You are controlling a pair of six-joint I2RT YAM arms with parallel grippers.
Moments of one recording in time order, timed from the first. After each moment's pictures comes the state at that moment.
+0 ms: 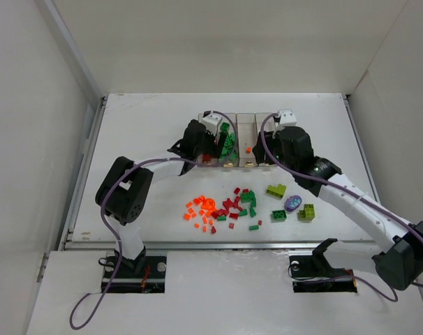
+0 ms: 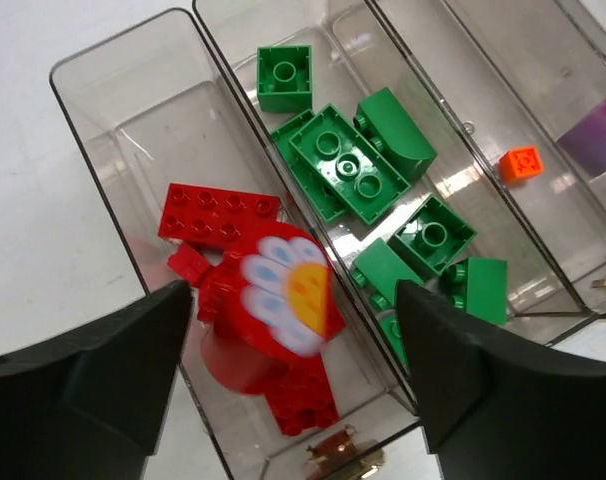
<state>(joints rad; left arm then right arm) -0.55 1.81 1.05 0.31 -0.05 0.00 0.61 1.17 0.99 -0.28 0.26 0.32</state>
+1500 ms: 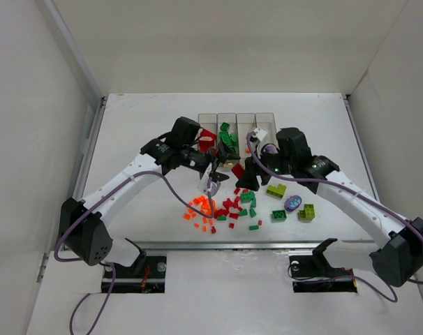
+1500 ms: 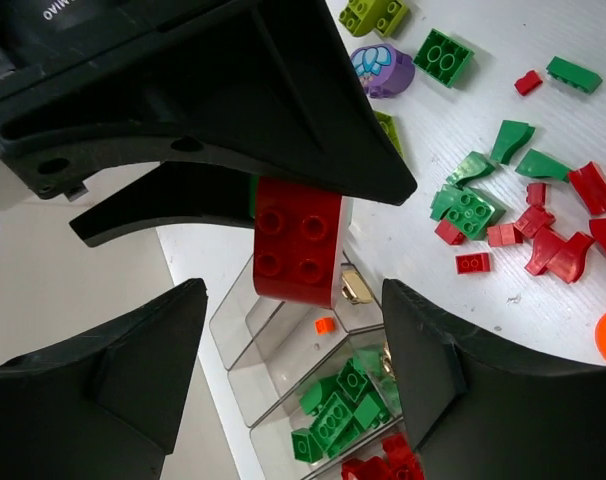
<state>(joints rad) -0.63 1.41 1.23 -0.62 0.97 1.67 0.57 1.21 1.02 -0.42 -0.60 0.04</state>
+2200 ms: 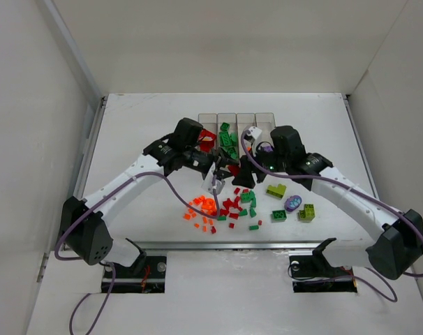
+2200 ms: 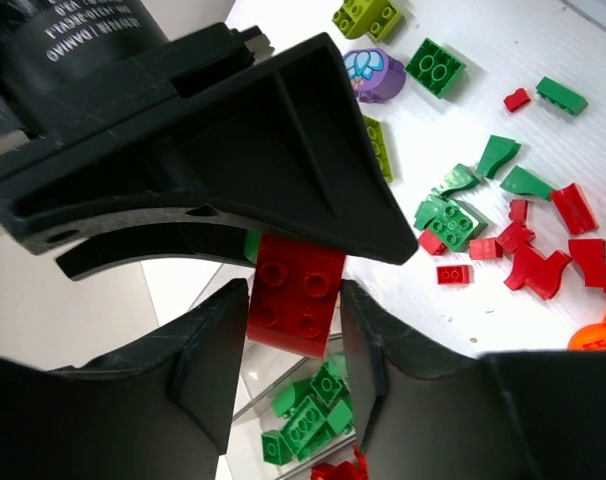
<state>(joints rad) -0.65 1.41 1.22 -0.58 0.95 1.57 0.59 1.27 1.04 -0.38 -0.58 0.03</state>
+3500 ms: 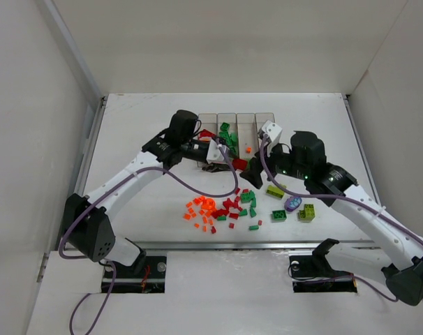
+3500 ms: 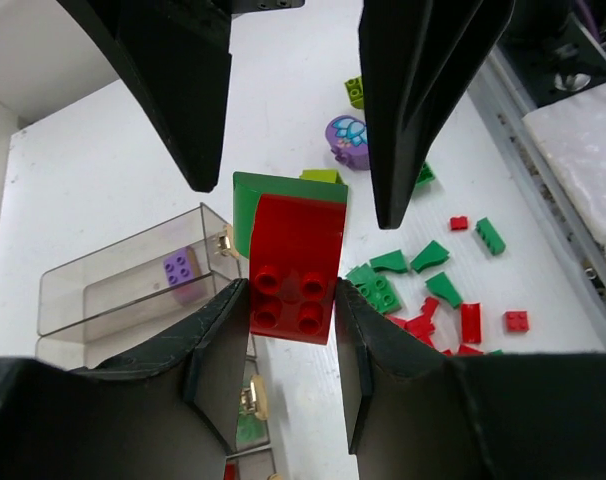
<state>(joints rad) -0.60 1.43 1.22 -0.36 1.03 0.87 0.62 1.04 1.01 -0.35 -0.33 -0.04</state>
